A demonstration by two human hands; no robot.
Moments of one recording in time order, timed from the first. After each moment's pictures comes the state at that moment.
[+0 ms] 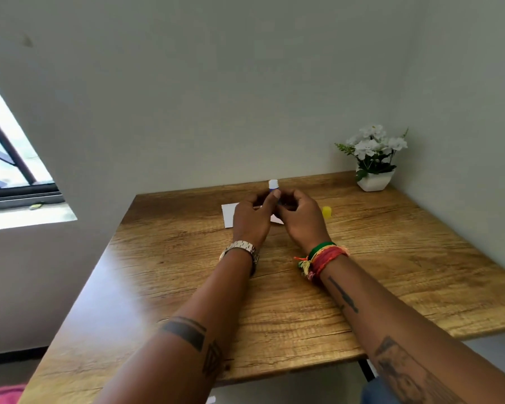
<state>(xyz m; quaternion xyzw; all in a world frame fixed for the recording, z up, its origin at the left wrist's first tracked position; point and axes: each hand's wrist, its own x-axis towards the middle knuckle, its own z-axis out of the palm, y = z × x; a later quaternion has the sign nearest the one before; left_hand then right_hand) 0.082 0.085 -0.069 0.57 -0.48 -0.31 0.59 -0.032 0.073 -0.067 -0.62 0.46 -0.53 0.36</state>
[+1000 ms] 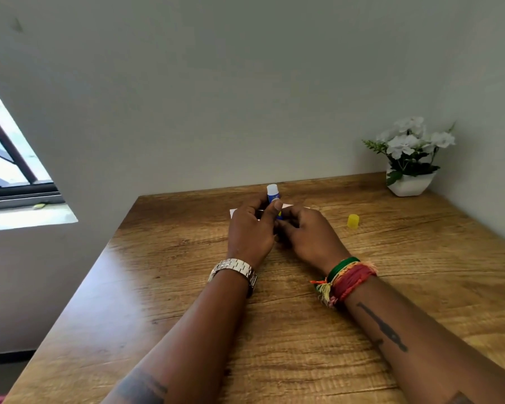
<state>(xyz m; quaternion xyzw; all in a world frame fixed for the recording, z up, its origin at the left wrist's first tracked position) 0.108 0.078 -0.076 0.57 -0.52 -0.26 0.58 -0.022 0.057 -0.079 -0.70 0.45 -0.40 0.38</state>
